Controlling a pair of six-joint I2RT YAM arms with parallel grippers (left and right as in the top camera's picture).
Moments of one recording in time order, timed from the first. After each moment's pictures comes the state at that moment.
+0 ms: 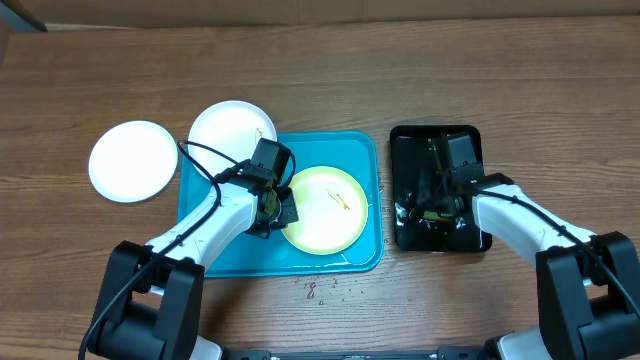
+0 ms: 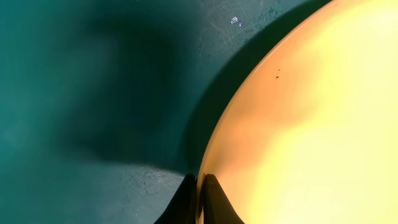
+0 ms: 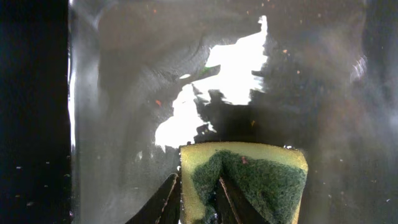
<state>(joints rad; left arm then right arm) -0.35 1.67 0.92 -0.65 0.04 -0.57 0.26 1.66 0.82 -0.28 0.03 0.32</state>
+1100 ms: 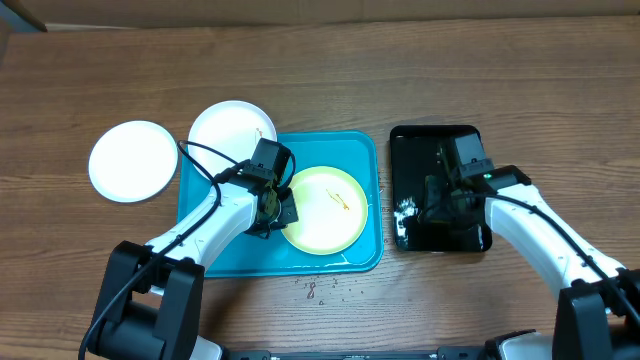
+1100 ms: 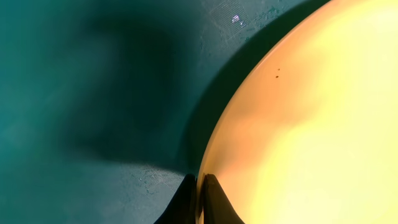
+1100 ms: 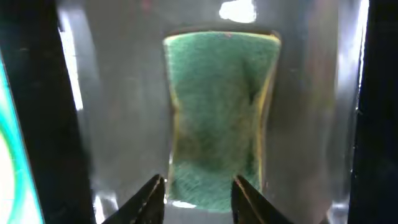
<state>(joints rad) -0.35 1.67 0.92 -0.65 0.04 -0.57 0.26 1.54 0.89 -0.68 0.00 0.36</state>
